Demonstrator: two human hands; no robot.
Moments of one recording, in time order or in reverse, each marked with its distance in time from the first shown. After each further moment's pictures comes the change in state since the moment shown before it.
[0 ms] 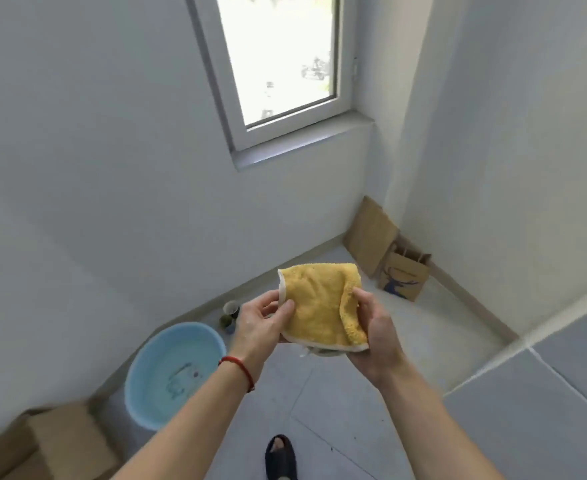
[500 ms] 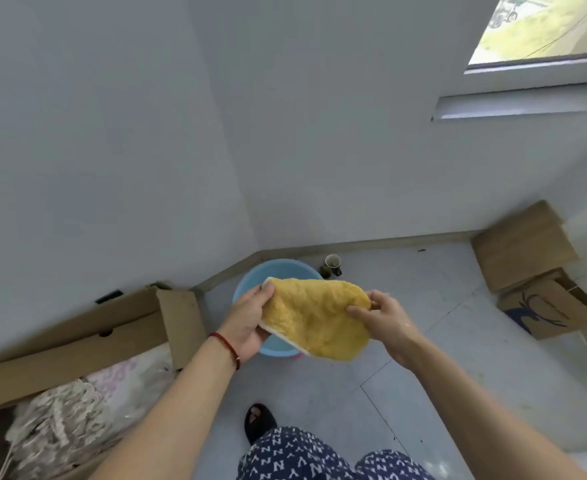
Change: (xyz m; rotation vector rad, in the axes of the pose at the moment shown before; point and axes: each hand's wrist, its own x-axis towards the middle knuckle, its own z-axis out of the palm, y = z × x) left_hand -0.004 -0.131 -0.356 -0.567 0.334 -0.354; right_hand 0.142 0.240 0.186 -0.996 -0.176 0.245
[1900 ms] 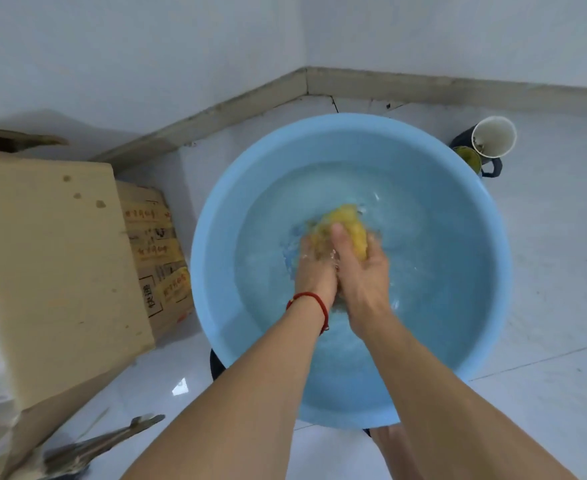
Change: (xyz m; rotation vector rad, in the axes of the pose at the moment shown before) left_hand 0.538 -0.293 -0.144 0.224 0.516 -0.343; right_hand 0.521 0.316 0.243 0.178 0.111 0.318
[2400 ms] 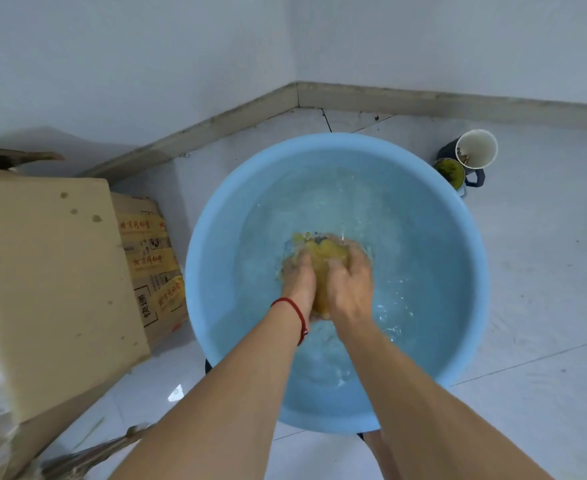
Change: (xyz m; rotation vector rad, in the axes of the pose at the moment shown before) left_hand 0.017 -0.013 -0.013 -0.241 -0.033 -0.299; right_hand -0.007 -0.006 0.008 -0.154 0.026 0.004
